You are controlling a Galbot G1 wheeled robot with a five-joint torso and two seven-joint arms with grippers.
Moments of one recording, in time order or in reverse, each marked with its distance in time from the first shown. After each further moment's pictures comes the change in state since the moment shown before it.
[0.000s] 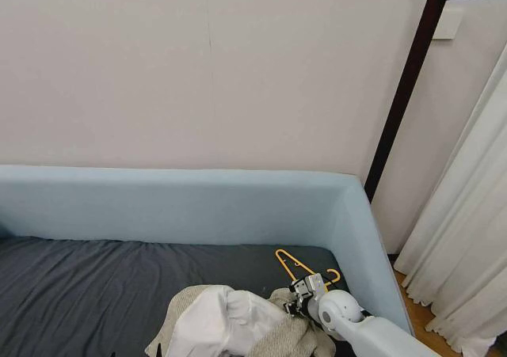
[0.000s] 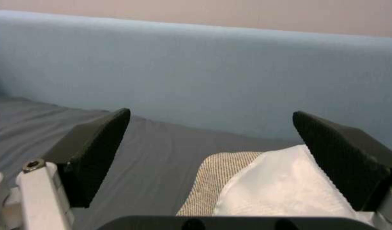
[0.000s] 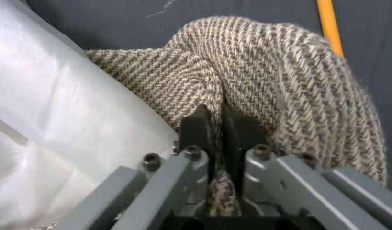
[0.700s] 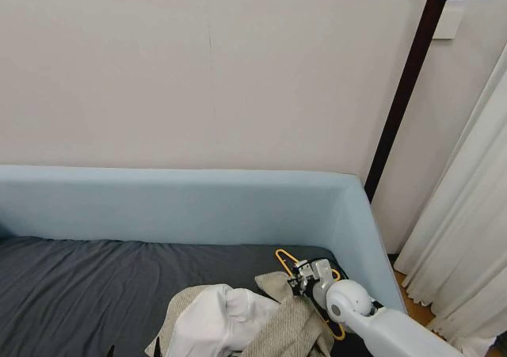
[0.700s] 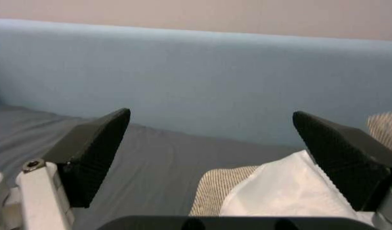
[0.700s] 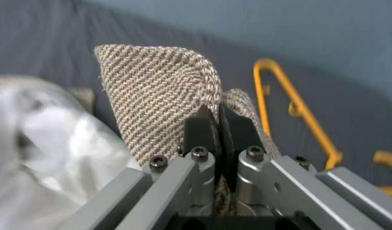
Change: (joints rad) left arm -0.035 0.037 -0.010 -0.010 -0.020 0.031 -0.008; right arm 0.019 -0.130 0.078 0.282 -0.029 0.106 0.013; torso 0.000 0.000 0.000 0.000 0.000
